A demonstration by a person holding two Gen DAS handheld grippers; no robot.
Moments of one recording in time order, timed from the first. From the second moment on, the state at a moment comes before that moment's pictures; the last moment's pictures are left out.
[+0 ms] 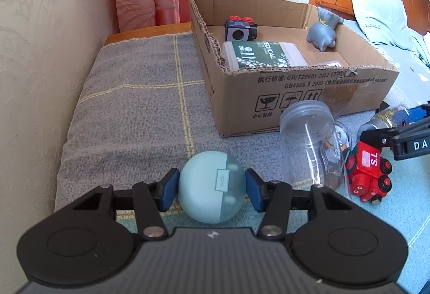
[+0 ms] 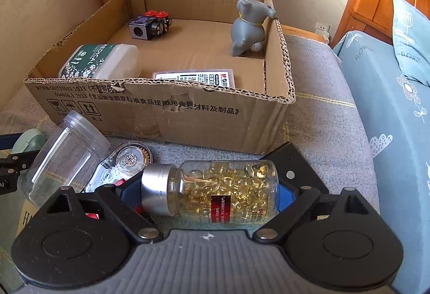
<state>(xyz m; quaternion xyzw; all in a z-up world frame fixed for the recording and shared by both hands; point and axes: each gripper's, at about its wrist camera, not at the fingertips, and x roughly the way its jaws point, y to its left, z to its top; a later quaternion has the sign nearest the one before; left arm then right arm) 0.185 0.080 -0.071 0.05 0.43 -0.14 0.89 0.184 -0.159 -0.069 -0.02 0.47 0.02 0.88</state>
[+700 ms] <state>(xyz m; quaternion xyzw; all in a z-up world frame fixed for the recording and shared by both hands) 0.169 0.065 0.005 0.07 0.38 -0.18 0.91 0.169 -0.177 0.008 -0.04 0.41 0.09 0.91</state>
